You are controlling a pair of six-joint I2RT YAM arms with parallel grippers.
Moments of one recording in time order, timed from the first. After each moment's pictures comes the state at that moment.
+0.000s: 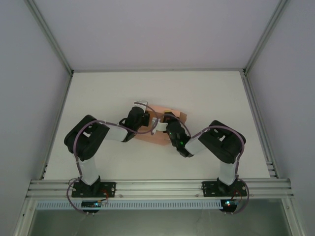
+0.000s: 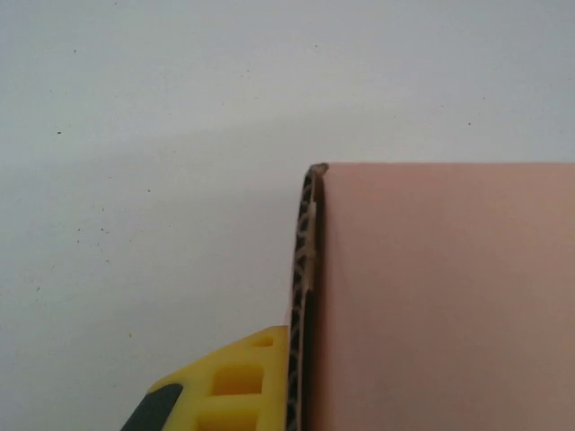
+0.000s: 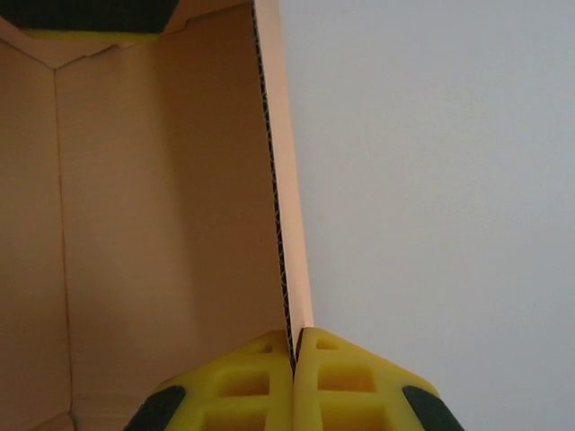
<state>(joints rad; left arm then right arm) -0.64 1.83 0.76 0.56 -0.27 -0.24 0.85 1.84 0.59 1.08 0.58 -1.22</state>
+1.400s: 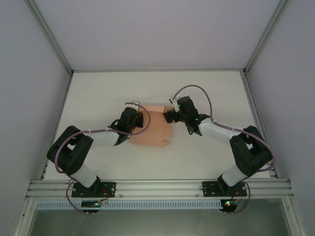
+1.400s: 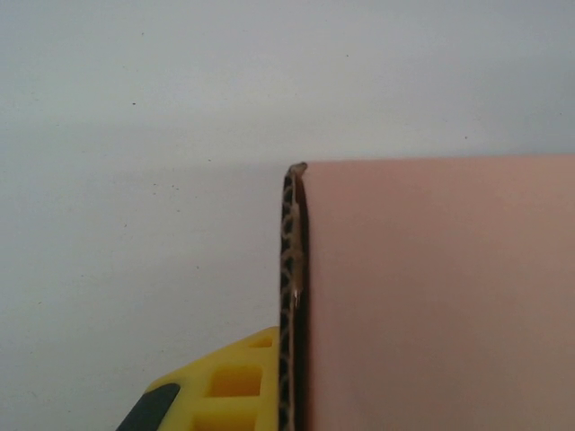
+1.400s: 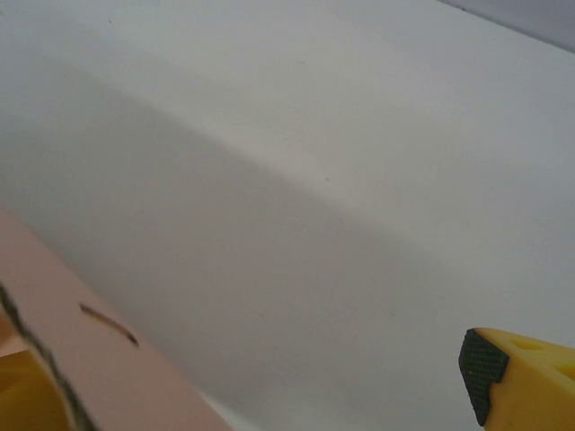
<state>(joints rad) -0.63 1.59 0.66 0.38 -0.25 -0.36 0.60 1.57 0.89 0.07 0.15 -0.01</state>
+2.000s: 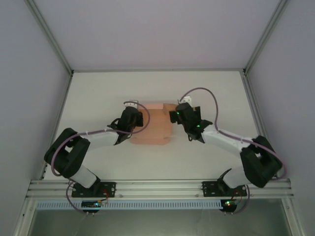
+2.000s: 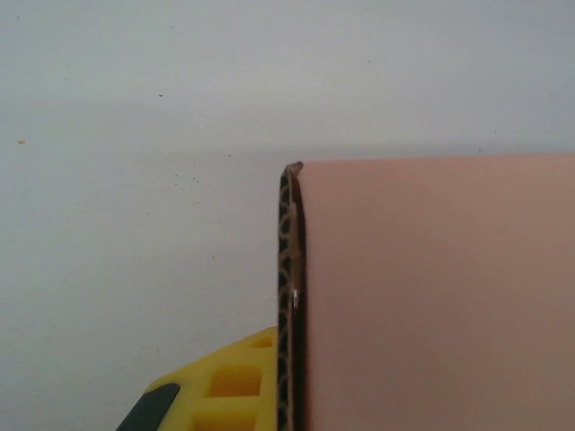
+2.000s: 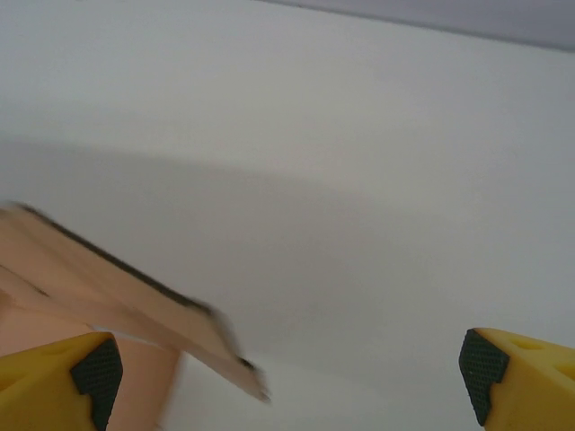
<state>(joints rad) -0.64 1.54 0.69 0.28 -0.31 -0.43 0.66 1.39 0.79 -0.07 0.50 0.27</state>
